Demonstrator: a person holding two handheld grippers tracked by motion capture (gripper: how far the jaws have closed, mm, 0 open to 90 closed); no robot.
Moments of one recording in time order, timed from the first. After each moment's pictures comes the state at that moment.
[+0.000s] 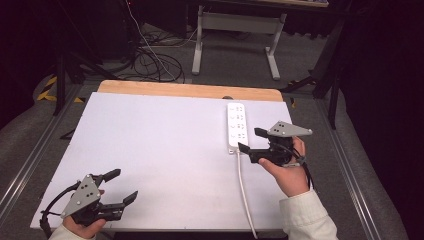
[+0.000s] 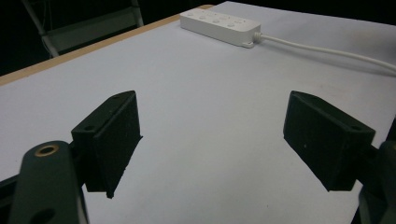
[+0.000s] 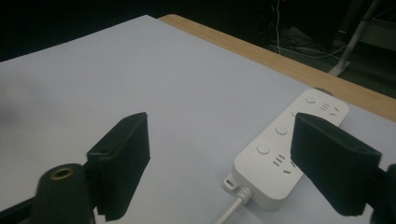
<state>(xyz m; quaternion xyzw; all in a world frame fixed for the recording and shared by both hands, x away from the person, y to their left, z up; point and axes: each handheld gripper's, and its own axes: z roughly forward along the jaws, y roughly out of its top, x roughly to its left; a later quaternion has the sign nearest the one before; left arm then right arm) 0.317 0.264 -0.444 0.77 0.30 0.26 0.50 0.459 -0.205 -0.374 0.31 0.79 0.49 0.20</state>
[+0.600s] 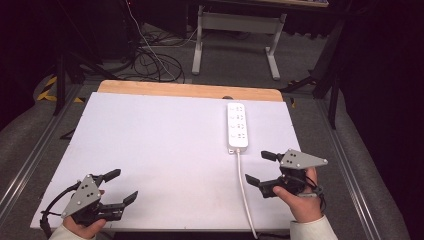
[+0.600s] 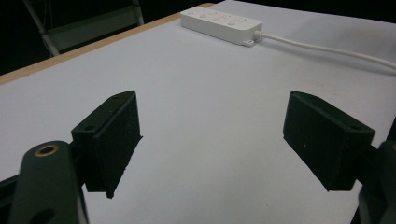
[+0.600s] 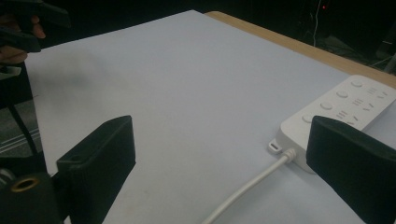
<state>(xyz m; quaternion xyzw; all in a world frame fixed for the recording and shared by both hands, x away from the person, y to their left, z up) 0.316 0.263 -0.444 0.77 0.30 0.26 0.50 0.401 -0.231 -0.396 0.25 0.80 0.51 0.16</state>
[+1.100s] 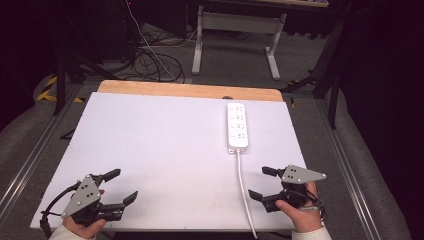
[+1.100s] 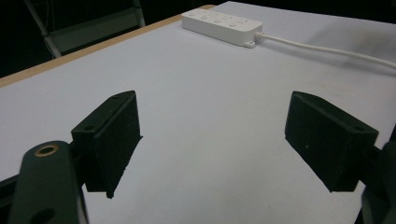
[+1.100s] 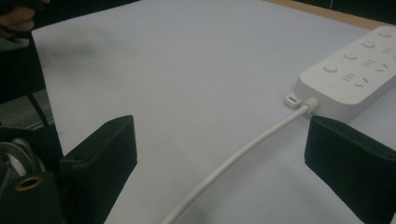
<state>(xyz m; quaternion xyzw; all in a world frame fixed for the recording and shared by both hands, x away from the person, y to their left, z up) 0.317 0.263 -0.445 0.77 0.30 0.26 0.50 0.387 -0.247 -0.438 0.26 0.81 0.51 0.13</state>
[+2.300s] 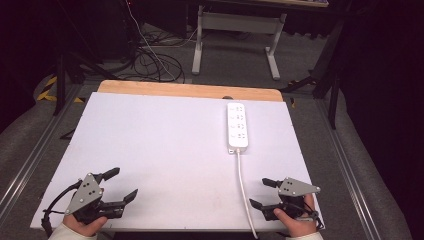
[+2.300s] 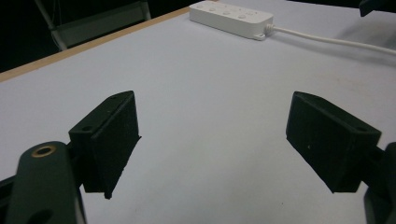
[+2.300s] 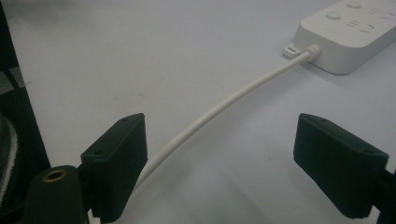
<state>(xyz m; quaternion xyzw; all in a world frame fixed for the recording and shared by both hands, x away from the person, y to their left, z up) 0.322 0.264 -0.450 0.77 0.31 0.27 0.49 0.375 -0.255 -0.477 0.27 0.83 0.47 0.15</state>
